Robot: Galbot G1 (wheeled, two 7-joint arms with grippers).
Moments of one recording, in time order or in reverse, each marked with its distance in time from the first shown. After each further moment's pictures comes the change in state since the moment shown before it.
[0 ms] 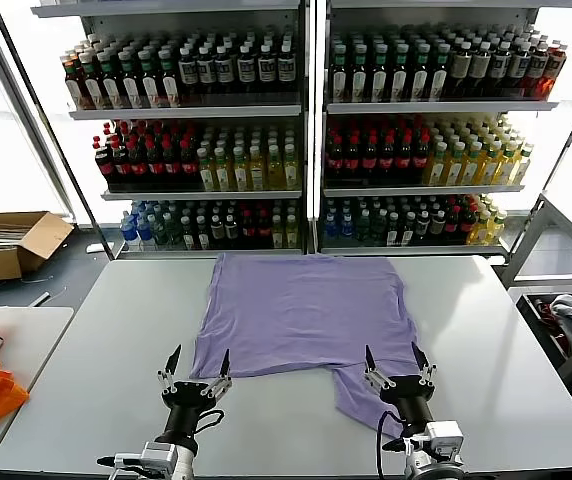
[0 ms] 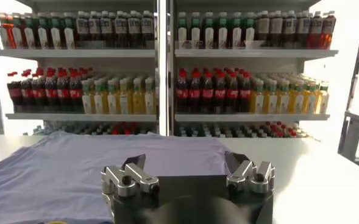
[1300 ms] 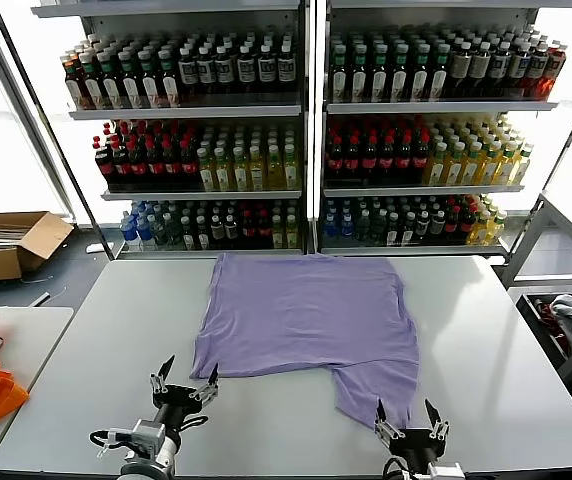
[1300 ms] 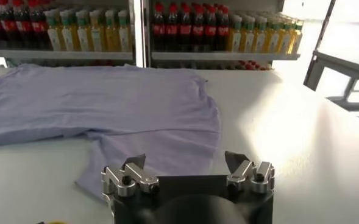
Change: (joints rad) left arm -0.077 0.156 -0.027 0.055 -0.117 0.229 0.015; right arm -0.174 -0.009 -0.042 0.047 0.069 -0.120 0.181
